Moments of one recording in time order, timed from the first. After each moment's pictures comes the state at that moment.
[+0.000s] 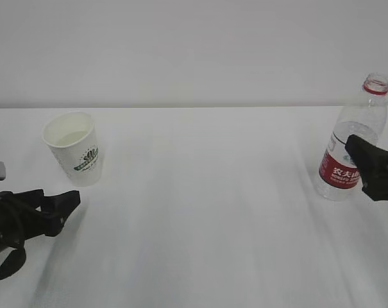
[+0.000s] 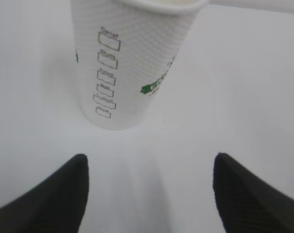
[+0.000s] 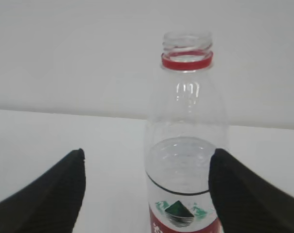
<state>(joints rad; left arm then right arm) -0.24 1.92 -0.28 0.16 -1.15 -0.29 0.01 1.53 -0.18 -0.23 -1.15 0.09</state>
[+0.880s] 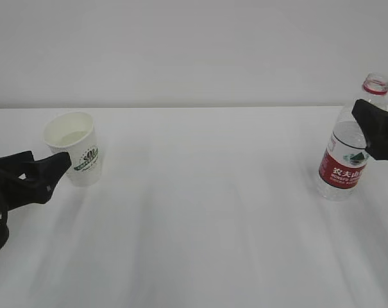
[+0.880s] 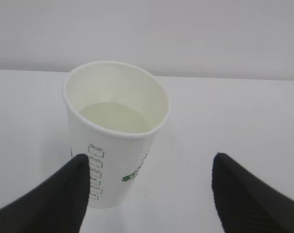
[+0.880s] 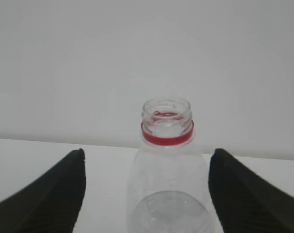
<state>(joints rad) -0.24 1.71 -0.28 0.16 -1.15 -0.29 0.01 1.45 -0.31 -0.20 -0.99 0.12</state>
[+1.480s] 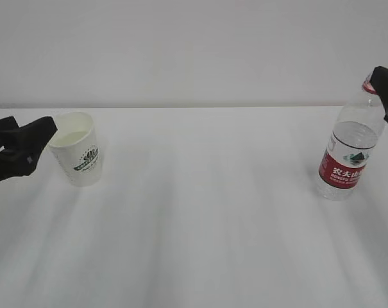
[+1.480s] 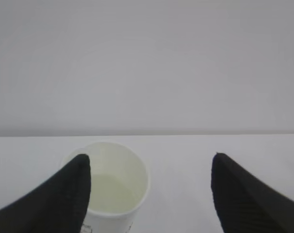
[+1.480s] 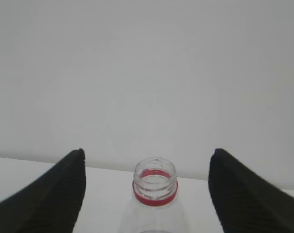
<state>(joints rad) -0.24 1.54 -0.27 0.16 -1.15 -0.31 0.01 1.24 -0.39 -0.21 -0.74 0.12</state>
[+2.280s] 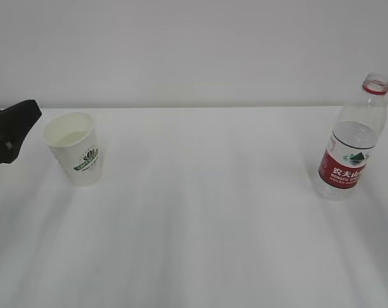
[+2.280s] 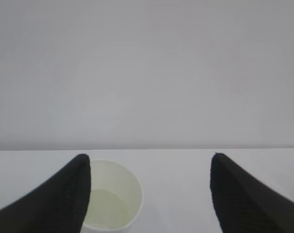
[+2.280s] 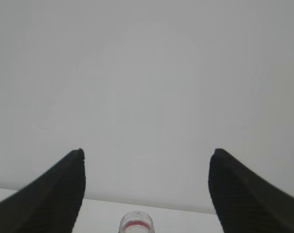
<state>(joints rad) -0.24 1.36 -0.27 0.16 -0.99 -0.35 0.01 1.01 -0.49 -0.21 -0.47 0.12</state>
